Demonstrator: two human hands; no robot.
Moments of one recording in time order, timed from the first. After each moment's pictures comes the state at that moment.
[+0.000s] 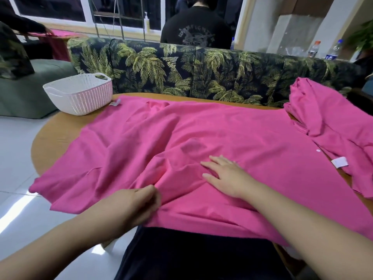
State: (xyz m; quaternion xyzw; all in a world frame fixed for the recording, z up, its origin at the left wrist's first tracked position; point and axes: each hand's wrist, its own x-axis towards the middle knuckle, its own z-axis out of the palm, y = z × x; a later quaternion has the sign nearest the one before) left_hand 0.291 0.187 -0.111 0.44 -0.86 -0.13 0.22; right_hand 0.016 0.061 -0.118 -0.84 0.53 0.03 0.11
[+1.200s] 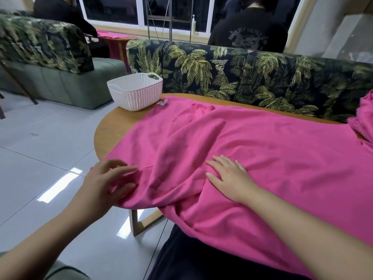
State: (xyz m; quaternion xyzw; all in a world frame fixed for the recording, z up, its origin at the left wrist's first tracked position) left_hand 0.422 0.212 -0.139 0.61 -0.69 0.06 0.37; right_hand 0.122 0.055 -0.128 -0.88 0.46 -0.03 0.10
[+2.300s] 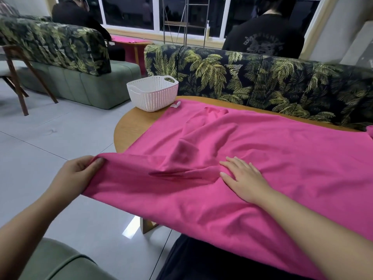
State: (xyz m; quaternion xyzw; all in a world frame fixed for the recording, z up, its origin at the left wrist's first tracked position) left_hand 0.484 0.248 -0.127 0.74 -0.45 -0.15 0.48; right_hand 0.121 0.054 -0.130 -0.88 0.47 -0.03 0.09
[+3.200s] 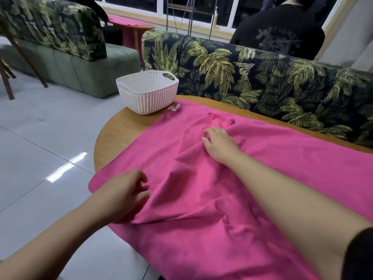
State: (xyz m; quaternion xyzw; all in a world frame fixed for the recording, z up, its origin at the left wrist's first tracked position) left_hand 0.426 0.142 -0.128 0.73 -0.64 -0.10 0.22; right_hand 0.242 -0.089 -0.095 -0.89 0.44 -0.11 0.07
